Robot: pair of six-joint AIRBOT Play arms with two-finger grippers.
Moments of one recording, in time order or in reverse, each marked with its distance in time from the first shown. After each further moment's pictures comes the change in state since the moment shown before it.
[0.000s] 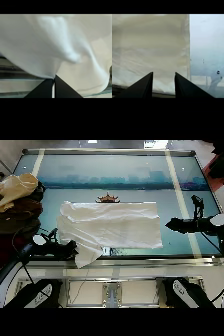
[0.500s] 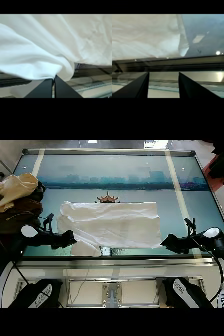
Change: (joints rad) left arm 0.000 0.108 0.181 -0.029 -0.116 0.068; right arm -0.139 0.000 -0.279 0.054 0.111 0.075
